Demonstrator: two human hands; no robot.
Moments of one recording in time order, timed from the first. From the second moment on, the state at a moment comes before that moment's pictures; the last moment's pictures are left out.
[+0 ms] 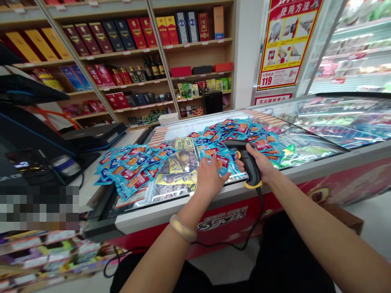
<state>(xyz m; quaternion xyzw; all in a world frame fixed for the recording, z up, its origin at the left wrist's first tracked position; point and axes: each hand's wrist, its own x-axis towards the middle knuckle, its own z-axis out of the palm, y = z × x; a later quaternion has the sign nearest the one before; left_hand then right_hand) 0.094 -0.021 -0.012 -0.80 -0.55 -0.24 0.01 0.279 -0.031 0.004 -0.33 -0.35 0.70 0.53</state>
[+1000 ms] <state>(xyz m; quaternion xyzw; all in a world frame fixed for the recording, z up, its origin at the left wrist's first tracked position) 0.078 -0.006 -0.013 -0.57 -0.48 -0.55 -0.37 0.279 -0.035 0.003 -0.32 -0.38 0.69 0.52</state>
